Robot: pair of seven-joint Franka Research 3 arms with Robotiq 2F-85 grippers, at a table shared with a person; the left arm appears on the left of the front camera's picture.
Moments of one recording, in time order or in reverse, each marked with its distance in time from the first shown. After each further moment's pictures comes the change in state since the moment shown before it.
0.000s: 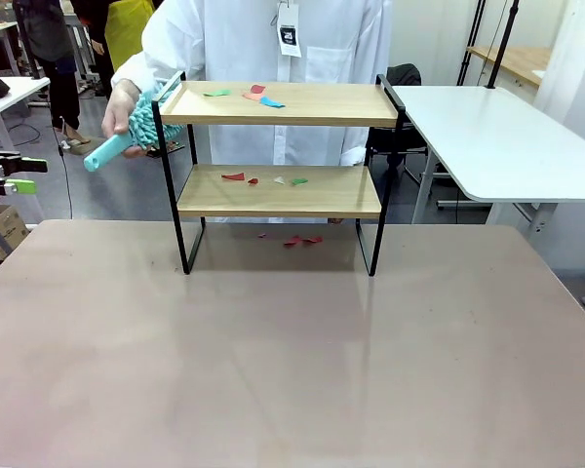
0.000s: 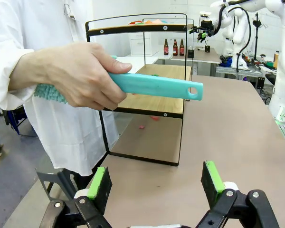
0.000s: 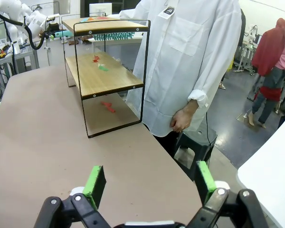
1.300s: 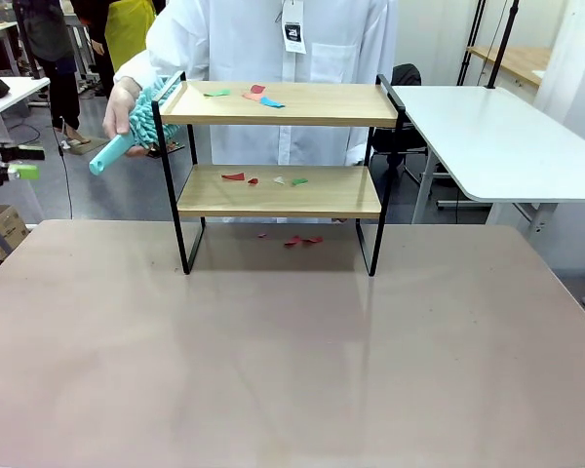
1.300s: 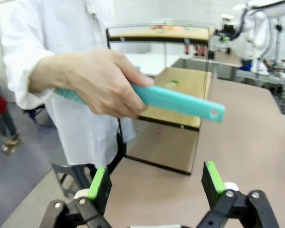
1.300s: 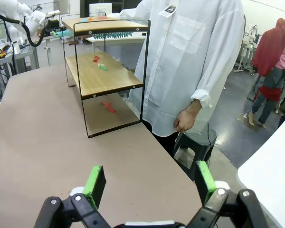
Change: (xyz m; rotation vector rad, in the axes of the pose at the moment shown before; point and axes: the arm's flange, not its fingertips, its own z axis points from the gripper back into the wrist) left arm 0.042 -0.013 -0.006 0.144 0.026 0.033; right arm 0.000 0.000 0.000 0.000 0.000 -0.001
